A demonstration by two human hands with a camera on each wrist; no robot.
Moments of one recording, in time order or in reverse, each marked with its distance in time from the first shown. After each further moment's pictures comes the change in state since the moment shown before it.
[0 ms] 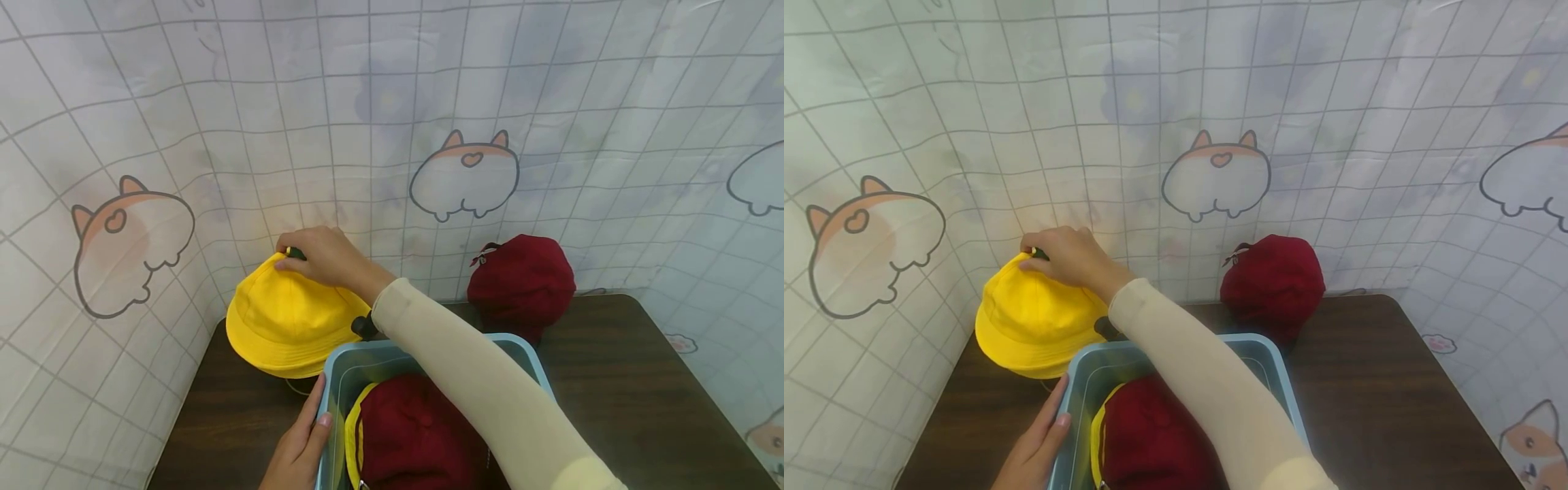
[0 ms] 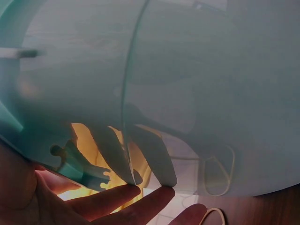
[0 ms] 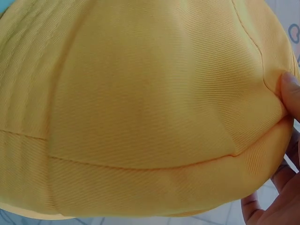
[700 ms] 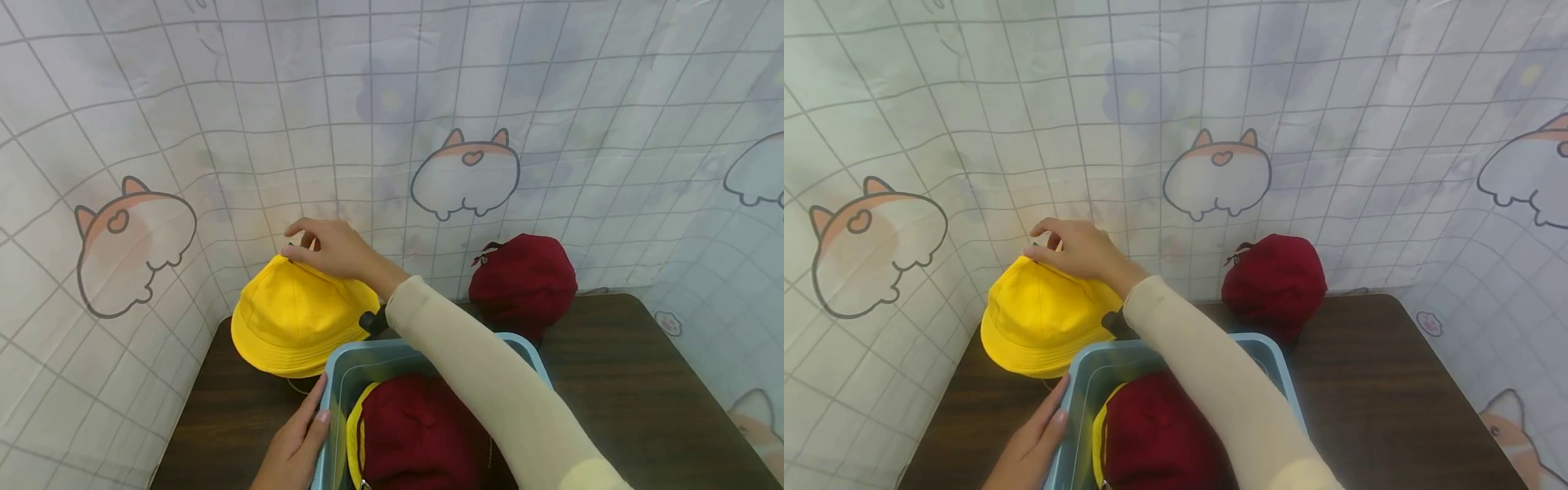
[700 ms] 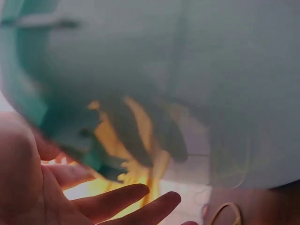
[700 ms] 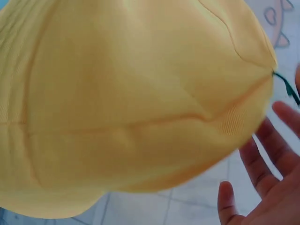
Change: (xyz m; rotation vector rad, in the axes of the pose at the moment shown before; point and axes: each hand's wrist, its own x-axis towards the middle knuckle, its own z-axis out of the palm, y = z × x) left_hand 0.002 -0.002 -0.010 0.113 0.047 0.074; right_hand -0.009 0.009 -0.010 0.215 -0.004 0.174
